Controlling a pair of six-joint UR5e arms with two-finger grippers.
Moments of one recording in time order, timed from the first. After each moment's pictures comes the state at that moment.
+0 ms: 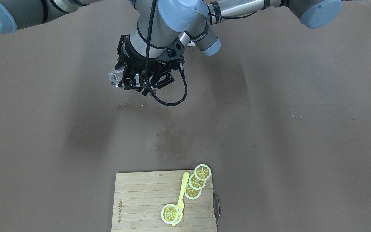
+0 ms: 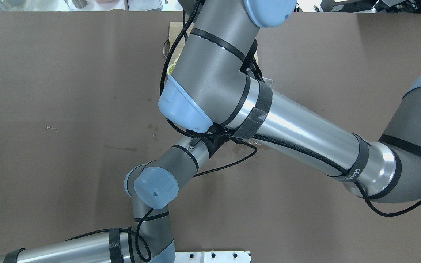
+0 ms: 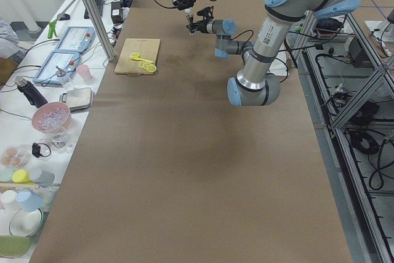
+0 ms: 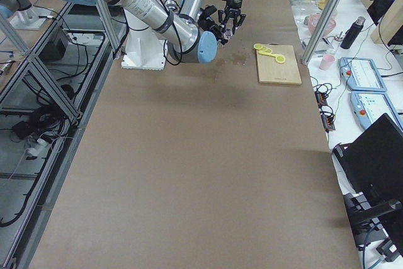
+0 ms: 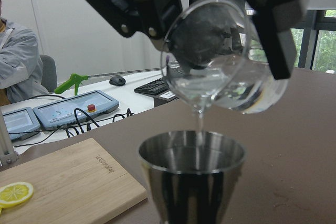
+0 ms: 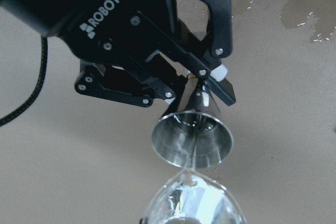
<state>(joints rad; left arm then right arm) -0.28 -2.32 -1.42 -2.73 -1.01 -0.46 0.70 -0.39 1.52 -2.59 1.82 -1.00</state>
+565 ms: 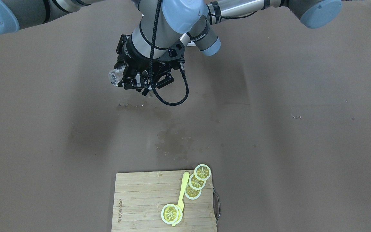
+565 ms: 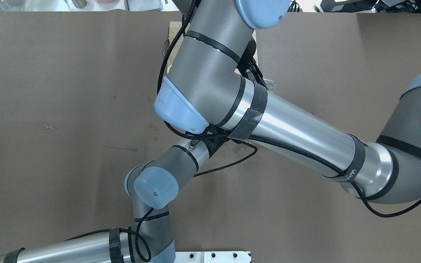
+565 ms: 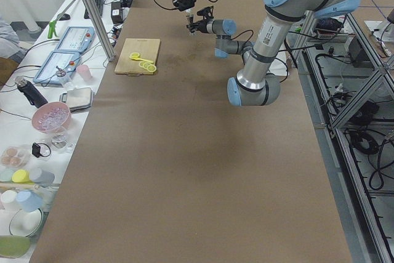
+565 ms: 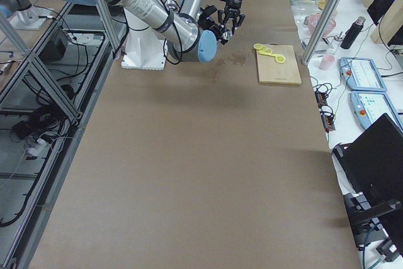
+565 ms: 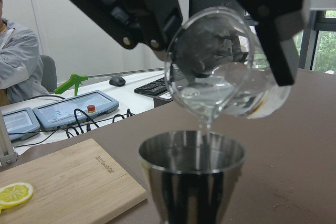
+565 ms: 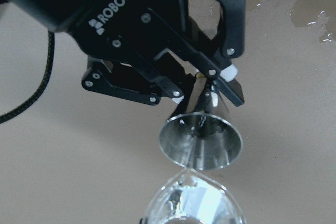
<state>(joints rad) -0.28 -2.32 -1.42 -2.73 -1.01 -0.46 0.70 -0.39 1.53 -2.61 1.82 -1.03</state>
